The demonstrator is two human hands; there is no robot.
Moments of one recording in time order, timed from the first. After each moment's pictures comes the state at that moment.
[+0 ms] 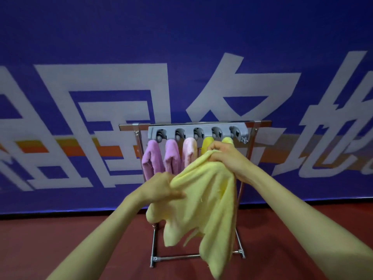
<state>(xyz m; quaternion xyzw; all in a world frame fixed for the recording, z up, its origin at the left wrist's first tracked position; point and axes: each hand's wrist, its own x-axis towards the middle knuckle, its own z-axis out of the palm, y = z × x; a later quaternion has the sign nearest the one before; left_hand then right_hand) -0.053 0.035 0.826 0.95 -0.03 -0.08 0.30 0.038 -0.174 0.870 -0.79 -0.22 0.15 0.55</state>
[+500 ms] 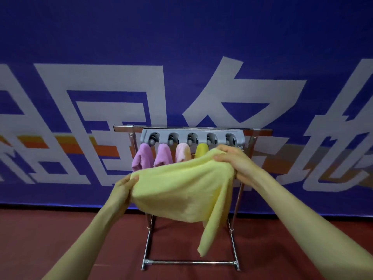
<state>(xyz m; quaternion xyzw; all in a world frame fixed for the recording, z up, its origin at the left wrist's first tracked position) -0.045 0.061 0.779 0.65 0.27 0.10 0.70 0.090 -0.225 0.867 -0.71 -0.19 0.24 0.64</state>
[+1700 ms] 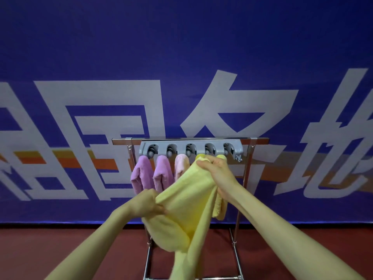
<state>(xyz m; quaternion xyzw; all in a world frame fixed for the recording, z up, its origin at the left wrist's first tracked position) -0.009 0.040 0.791 0.94 0.07 -0.12 0.31 0.074 -0.180 0.849 -0.65 -0.17 0.18 0.72</state>
